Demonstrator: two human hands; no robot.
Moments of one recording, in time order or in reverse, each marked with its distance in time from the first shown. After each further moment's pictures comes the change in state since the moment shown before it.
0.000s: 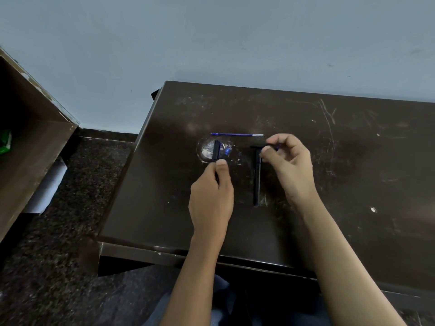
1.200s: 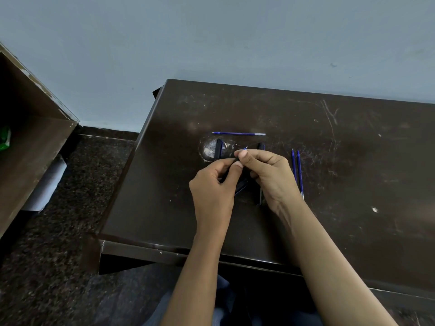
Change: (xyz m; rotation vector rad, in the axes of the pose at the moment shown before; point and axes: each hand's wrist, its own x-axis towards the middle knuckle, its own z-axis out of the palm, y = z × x) left_hand 0.001 0.003 -0.004 -0.298 0.031 0.150; right_hand -0.019 -0.014 0.031 0.231 -0.173 0.287
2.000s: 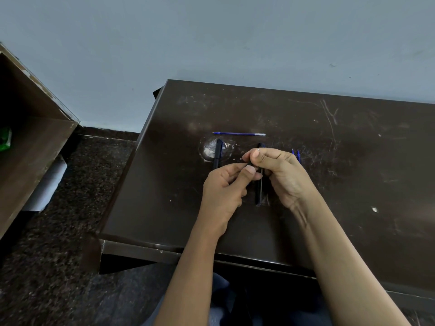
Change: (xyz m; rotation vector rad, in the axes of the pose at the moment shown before) left_hand 0.001 -0.004 0.001 -0.331 -0.345 -0.293; right_hand 0.005 -0.010 -0.020 -0.017 -0.126 0.062
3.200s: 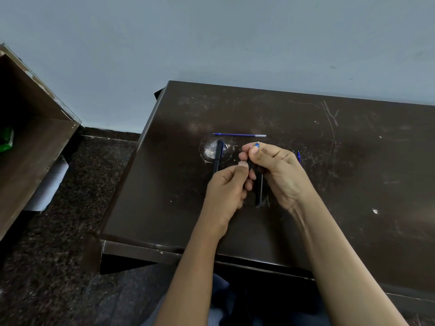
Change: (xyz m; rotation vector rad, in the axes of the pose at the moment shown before) left_hand 0.001 0.004 0.002 0.092 -0.015 -0.045; right_hand -0.003 -0.004 0.010 0.078 -0.016 -0.049
